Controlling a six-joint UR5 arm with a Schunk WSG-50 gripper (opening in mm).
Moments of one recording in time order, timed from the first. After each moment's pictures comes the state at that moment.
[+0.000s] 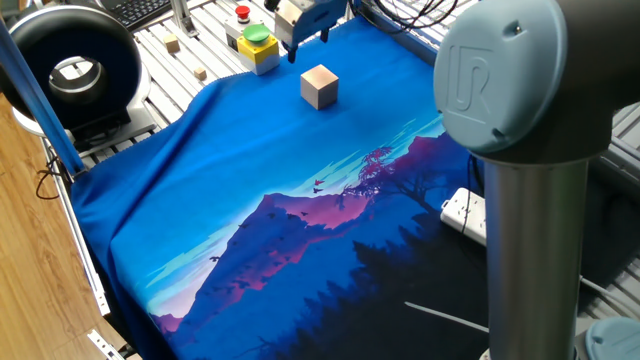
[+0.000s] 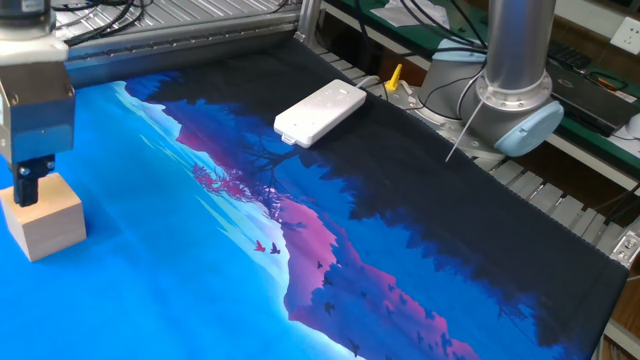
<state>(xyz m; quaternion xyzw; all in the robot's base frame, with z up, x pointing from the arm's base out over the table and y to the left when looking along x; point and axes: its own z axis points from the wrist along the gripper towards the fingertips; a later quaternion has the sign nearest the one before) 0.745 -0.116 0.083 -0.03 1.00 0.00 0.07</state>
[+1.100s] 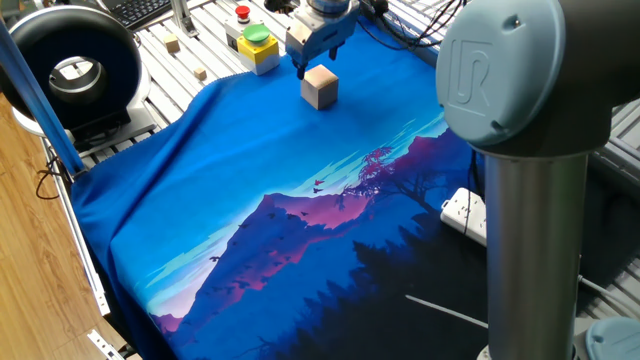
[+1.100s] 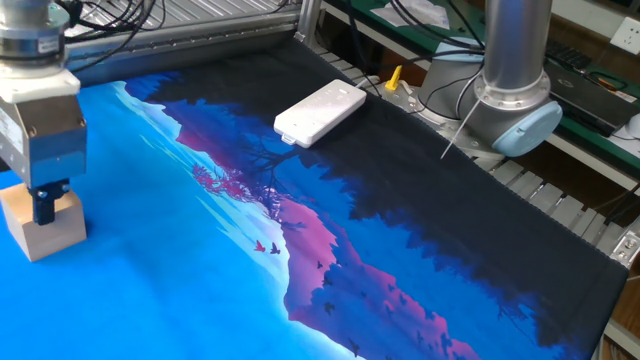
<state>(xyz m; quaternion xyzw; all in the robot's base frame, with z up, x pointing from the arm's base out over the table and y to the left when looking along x) 0.730 -0.122 0.046 -0.02 1.00 0.01 0.06</state>
